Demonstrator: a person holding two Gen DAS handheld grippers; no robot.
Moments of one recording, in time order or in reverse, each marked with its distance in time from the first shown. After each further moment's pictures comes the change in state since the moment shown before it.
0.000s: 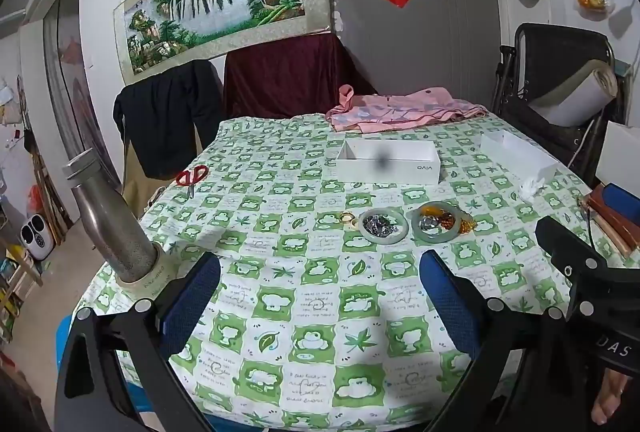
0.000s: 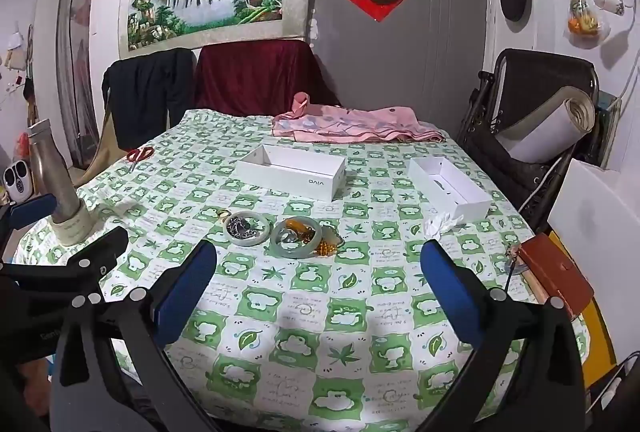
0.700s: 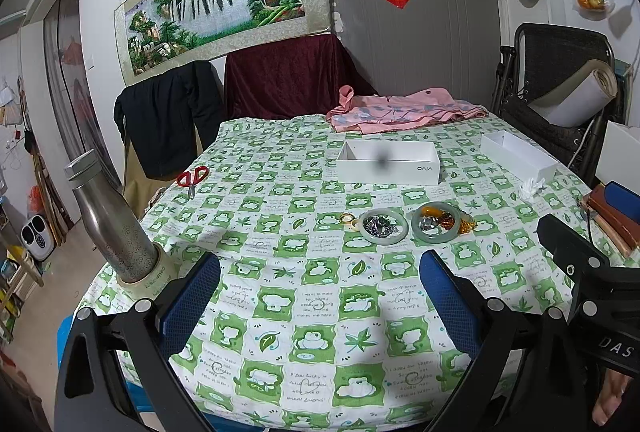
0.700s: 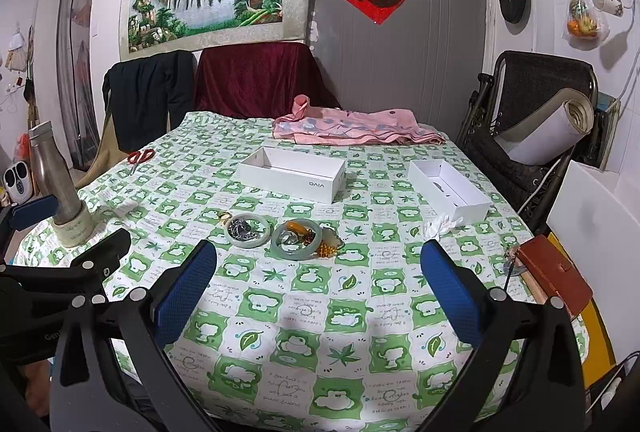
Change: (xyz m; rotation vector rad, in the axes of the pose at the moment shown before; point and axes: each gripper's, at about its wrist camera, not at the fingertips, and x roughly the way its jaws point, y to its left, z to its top) left arm 0.000 -0.001 0.000 -0.001 0.000 0.002; right arm -0.004 0.000 0.000 0.000 0.000 0.000
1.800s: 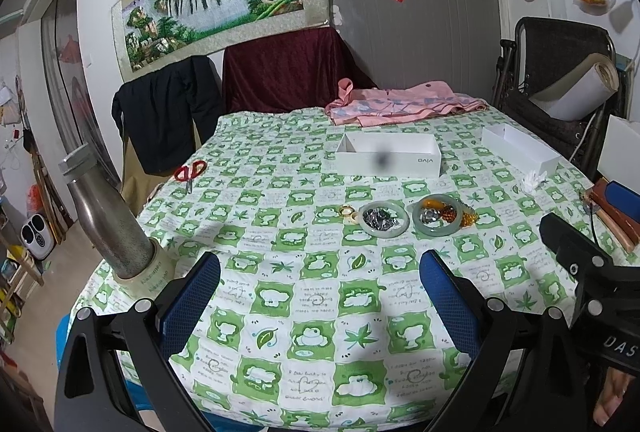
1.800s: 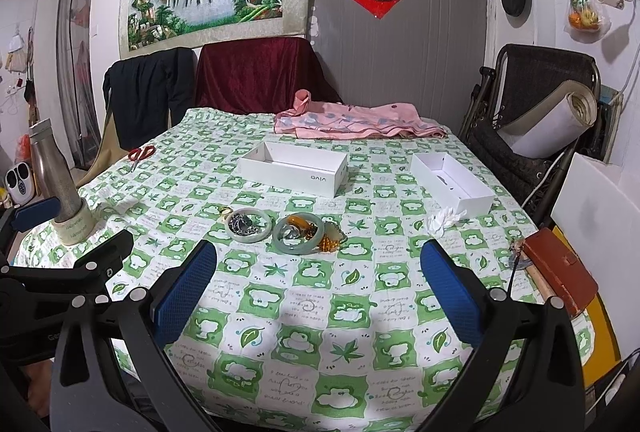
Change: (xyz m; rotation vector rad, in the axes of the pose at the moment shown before) left arm 0.005 -0.014 0.000 0.001 0.025 -0.010; right arm 0.004 -0.006 -0.008 0.009 0.023 0.004
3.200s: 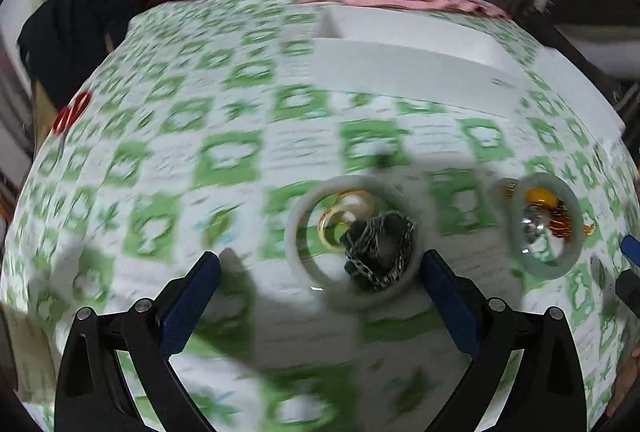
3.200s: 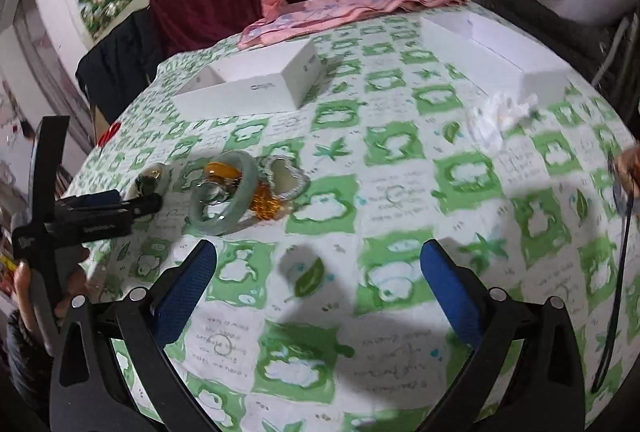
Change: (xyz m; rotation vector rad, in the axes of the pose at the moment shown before) left arm 0.261 0.015 0.024 0.014 0.431 -0.189; right arm 0.180 -0.068 -0.026 0.174 0.344 0.153
